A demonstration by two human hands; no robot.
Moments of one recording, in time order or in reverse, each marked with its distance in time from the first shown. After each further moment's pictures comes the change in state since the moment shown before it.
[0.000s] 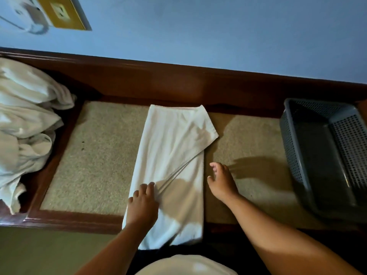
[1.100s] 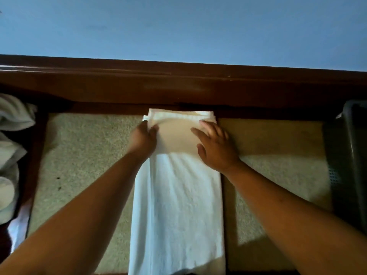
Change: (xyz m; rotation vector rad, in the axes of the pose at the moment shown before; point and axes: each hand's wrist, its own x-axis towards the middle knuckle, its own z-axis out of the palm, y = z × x) left_hand 0.333 0.003 -0.090 -0.573 0.072 -0.173; right_hand 0.220 -0.088 0.010 -0.492 0.054 -0.516
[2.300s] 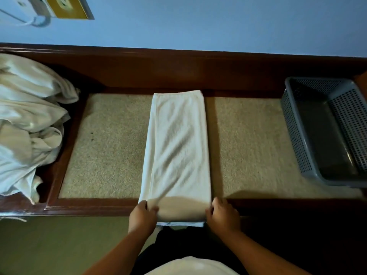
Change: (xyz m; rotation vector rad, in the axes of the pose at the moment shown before) left_hand -0.382 -0.153 0.015 0.047 -0.114 -0.336; right_hand -0.367 -0.126 0.034 0.068 -0.366 0.604
